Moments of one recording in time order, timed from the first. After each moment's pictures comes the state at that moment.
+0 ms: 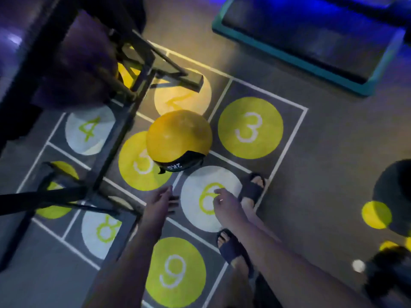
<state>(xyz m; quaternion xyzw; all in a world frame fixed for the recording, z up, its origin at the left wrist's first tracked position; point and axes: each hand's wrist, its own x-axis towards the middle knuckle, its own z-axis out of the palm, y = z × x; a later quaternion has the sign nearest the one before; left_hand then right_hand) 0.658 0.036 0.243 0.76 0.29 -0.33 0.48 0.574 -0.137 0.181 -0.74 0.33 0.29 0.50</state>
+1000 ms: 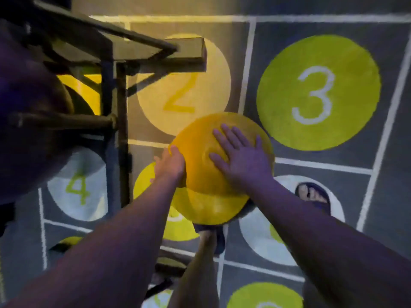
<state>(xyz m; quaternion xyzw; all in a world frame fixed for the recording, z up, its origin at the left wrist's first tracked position) 1.070 0.045 -0.145 0.89 0.16 -0.41 0.10 0.911 -0.110 -0.111 -0.89 0.26 0.21 0.32</state>
